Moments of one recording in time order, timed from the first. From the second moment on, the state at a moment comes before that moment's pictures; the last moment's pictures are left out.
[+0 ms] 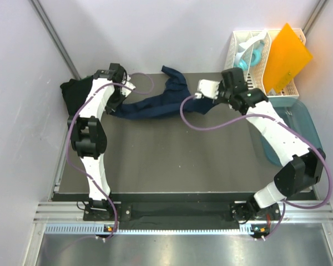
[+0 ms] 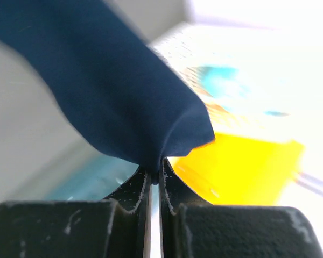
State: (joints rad) left arm -0.11 2.07 1.99 -1.23 -0.26 0.55; right arm 0.43 1.52 1.50 -0.71 0.23 -1.12
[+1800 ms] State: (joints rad) left arm -0.49 1.44 0.92 -0.31 0.17 1.10; right arm 0.32 1.71 1.66 -0.48 0.44 -1.22
